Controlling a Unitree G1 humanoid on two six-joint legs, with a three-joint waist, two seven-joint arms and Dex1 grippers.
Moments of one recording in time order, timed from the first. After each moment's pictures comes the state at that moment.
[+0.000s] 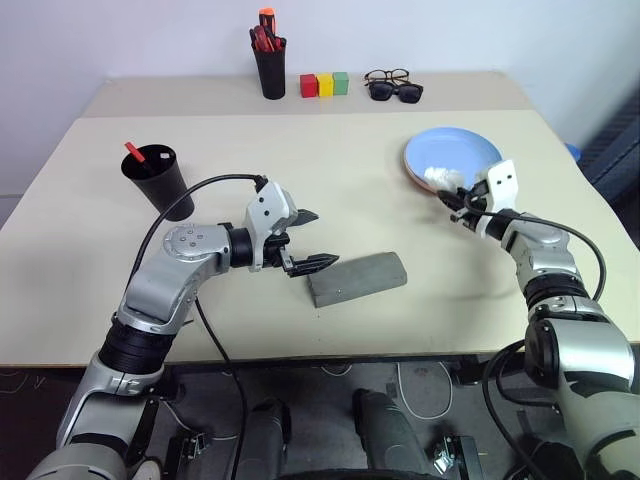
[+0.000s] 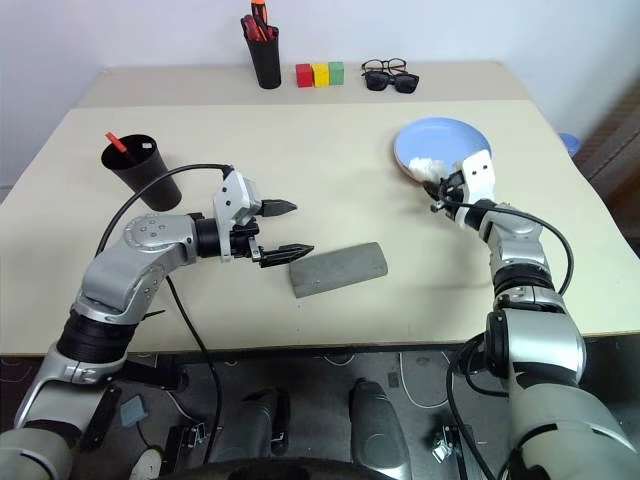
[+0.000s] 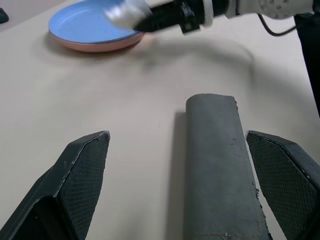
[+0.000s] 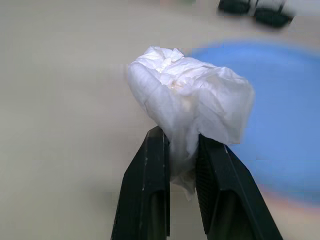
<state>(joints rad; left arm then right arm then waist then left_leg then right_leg) -0.54 0.52 -0.17 -0.21 -0.36 0.60 -0.88 -0.92 -0.56 -0.17 1.16 0.12 -0.23 0.77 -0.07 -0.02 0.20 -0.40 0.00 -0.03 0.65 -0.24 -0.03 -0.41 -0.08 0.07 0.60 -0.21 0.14</state>
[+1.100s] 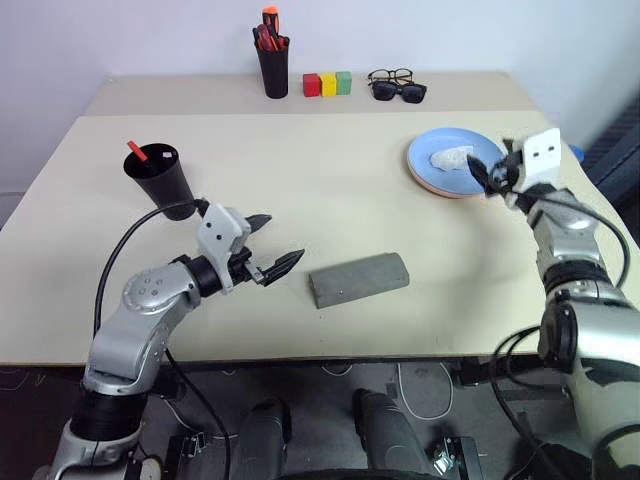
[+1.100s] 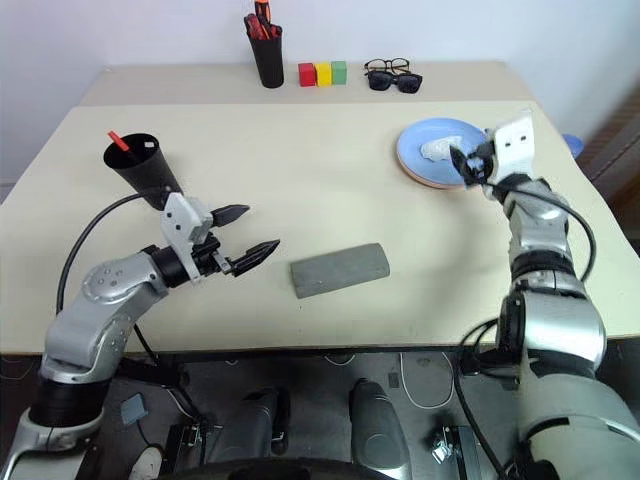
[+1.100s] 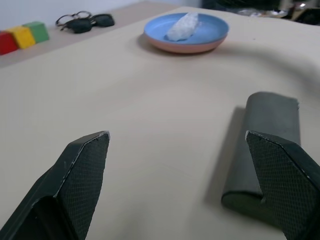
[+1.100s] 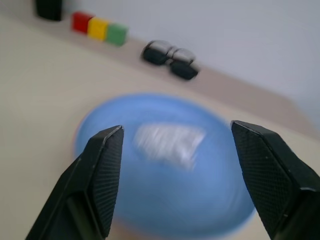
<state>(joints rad) -0.19 0.51 0.04 -0.40 -0.38 0.47 -0.67 -0.84 -0.65 -0.22 1.12 0.09 -0.40 0.68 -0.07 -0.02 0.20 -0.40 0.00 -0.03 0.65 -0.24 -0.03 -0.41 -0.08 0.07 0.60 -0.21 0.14</state>
